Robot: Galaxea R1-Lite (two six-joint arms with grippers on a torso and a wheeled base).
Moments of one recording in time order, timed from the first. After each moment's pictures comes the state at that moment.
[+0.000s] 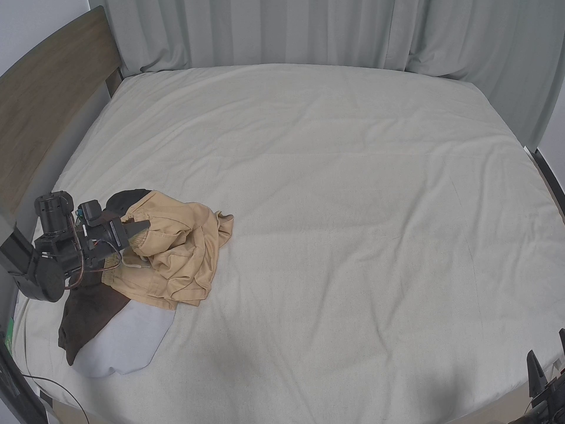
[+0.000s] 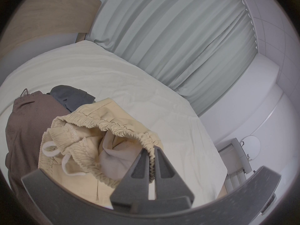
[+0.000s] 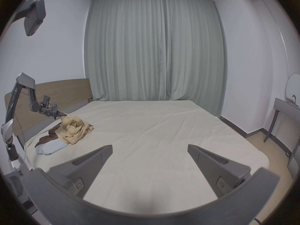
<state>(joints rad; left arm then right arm) 0.12 1.95 -0.70 -0.96 -0.65 -0.37 0.00 0.02 -0.02 0.00 0.01 0.00</state>
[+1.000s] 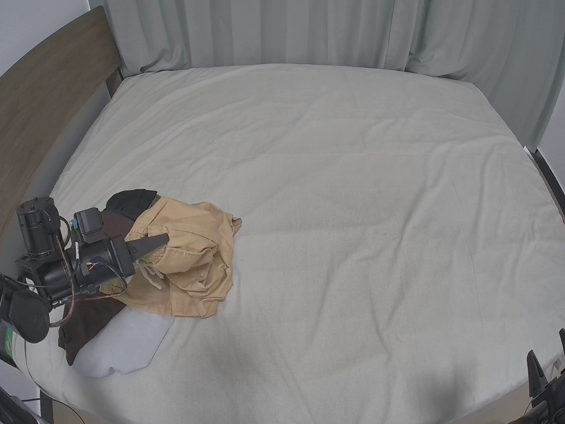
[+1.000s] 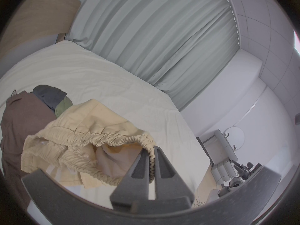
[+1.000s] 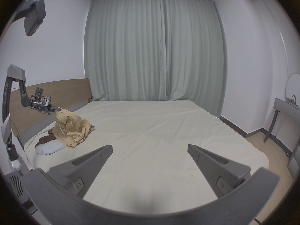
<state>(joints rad) -0.09 1.65 -0.46 -0.96 -0.63 -0.40 0.00 0.02 -0.02 0.00 0.01 0.00</state>
